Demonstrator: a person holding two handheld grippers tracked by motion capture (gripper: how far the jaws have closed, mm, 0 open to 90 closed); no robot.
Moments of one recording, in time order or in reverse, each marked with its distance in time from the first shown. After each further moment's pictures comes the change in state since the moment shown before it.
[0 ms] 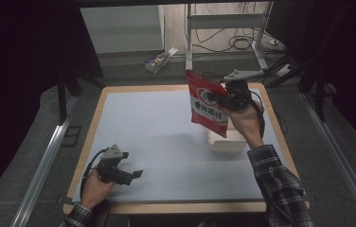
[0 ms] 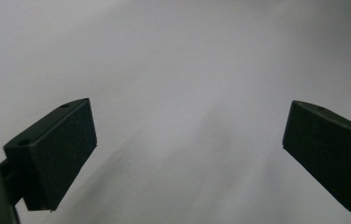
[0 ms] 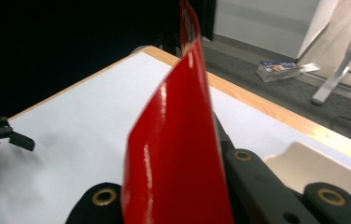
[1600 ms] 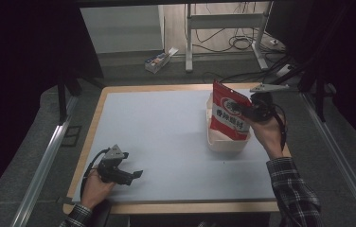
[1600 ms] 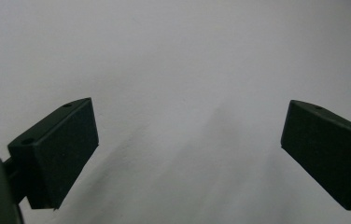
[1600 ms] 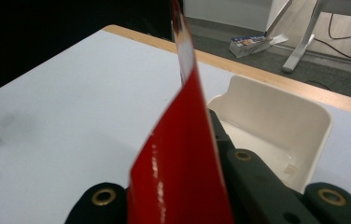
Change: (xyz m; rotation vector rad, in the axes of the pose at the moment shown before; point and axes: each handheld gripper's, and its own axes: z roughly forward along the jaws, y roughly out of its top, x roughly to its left) left arm -0.001 0.000 0.002 0.027 0.027 0.021; right arm -0.045 -0.057 -0.029 0.036 -0.090 0.098
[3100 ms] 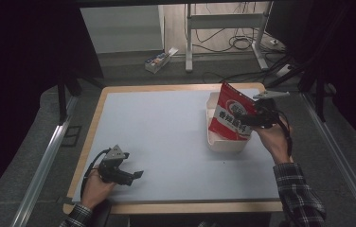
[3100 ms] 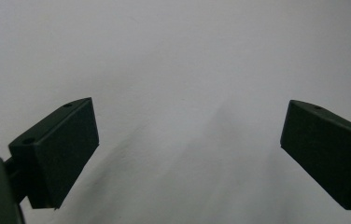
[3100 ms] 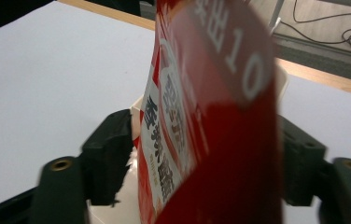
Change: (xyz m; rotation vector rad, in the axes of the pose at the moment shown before) left arm -0.001 0.000 0.001 0.005 0.001 0.009; right arm -0.018 -0.026 0.004 0.057 -0.126 -0.010
